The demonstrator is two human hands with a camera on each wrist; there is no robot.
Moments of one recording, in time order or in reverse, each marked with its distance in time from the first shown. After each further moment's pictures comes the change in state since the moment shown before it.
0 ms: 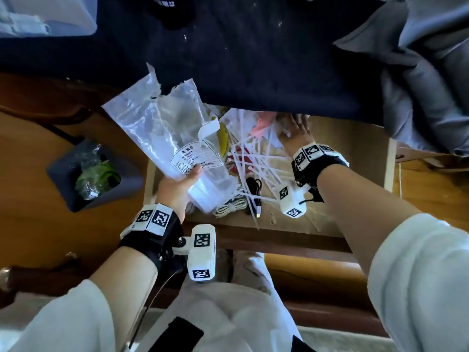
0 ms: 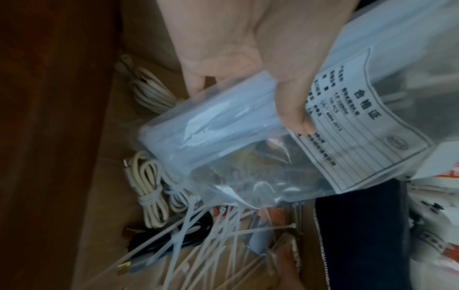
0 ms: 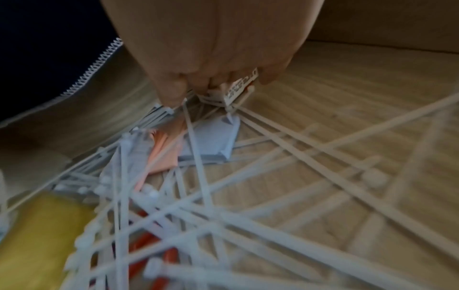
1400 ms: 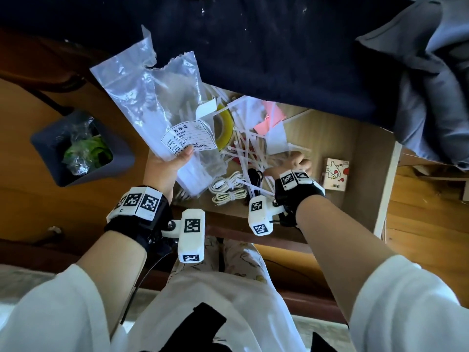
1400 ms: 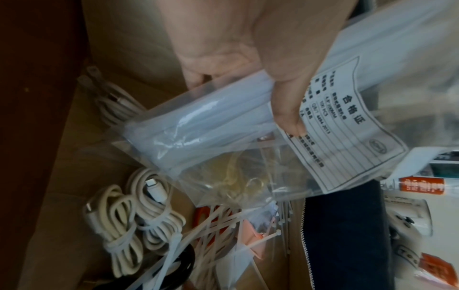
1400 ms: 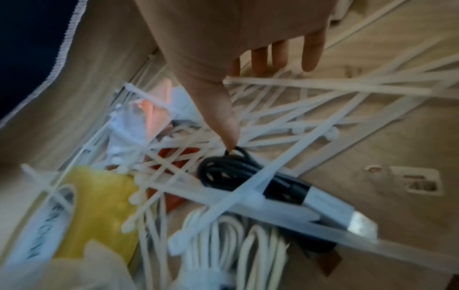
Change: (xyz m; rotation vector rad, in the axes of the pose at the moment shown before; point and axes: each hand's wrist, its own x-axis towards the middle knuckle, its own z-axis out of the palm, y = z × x) left_hand 0.009 0.014 -0.019 -0.280 -0.033 0.121; right_hand -0.069 -0.028 0.040 0.132 -0.049 0.528
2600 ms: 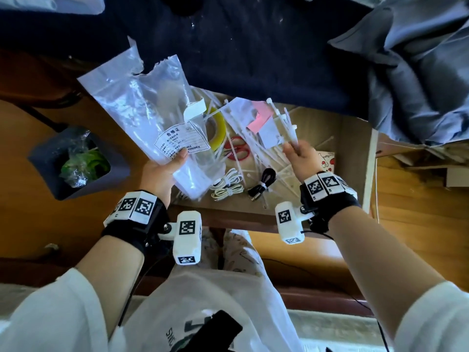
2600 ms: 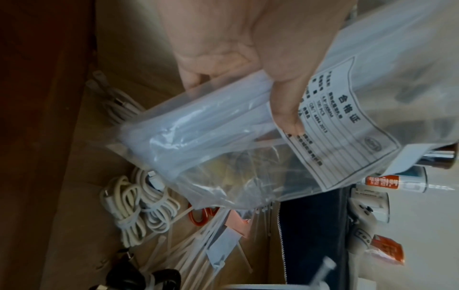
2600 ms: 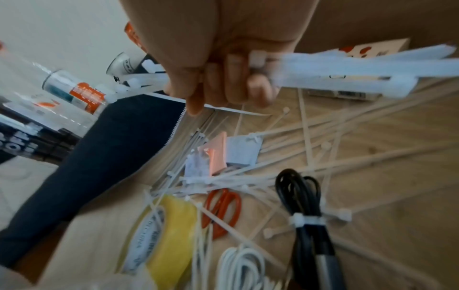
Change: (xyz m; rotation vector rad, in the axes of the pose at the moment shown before) left_hand -0.028 0.014 -0.001 -0.097 -0.034 -0.098; right_hand -0.016 0.036 -0.048 0.393 0.043 -0.484
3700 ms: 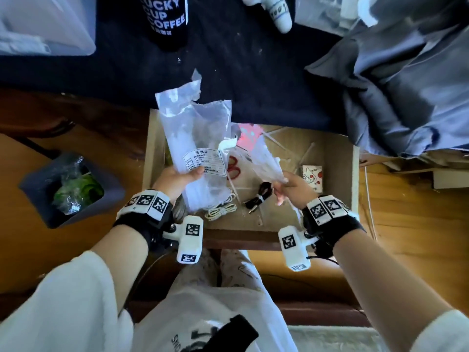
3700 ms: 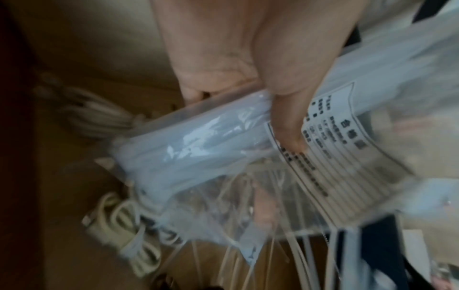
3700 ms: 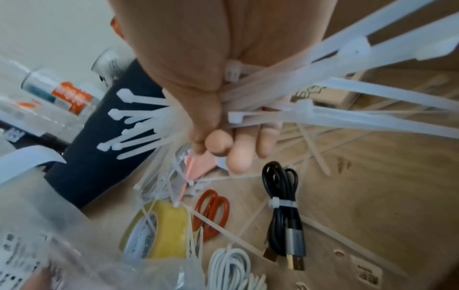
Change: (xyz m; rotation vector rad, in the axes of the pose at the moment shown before) left_hand 0.039 0.004 0.025 0.449 -0.188 -0.094; right_hand -0.021 0.006 -0.009 0.286 -0.290 0.081
